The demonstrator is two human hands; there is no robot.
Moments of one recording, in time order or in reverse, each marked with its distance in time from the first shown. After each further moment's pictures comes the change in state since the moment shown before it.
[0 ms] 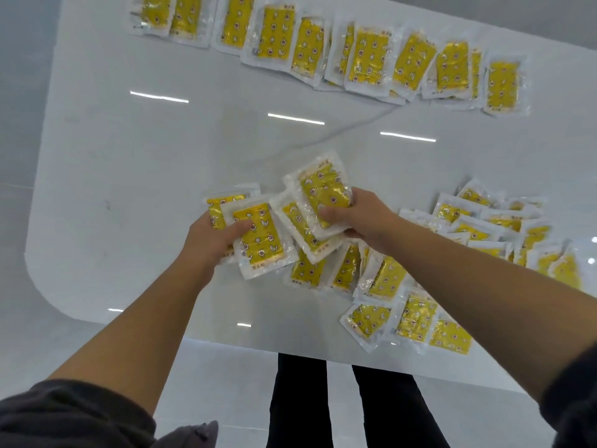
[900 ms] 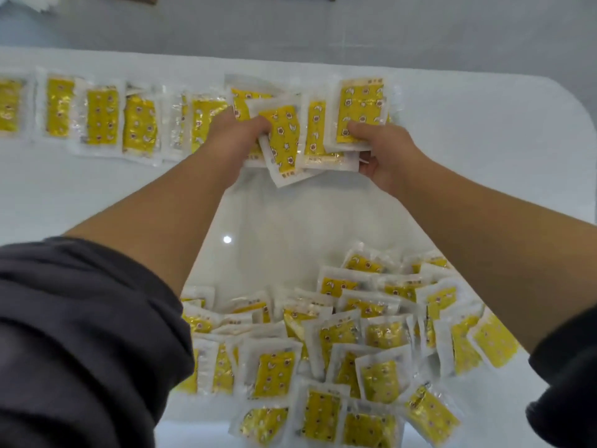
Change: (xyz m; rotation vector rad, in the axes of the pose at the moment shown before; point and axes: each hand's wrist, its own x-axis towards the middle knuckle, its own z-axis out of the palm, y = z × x) left_hand 0.113 0.181 0.338 0.212 -0.050 0.244; right_hand 0.083 -0.070 -0.294 0.573 0.347 -0.110
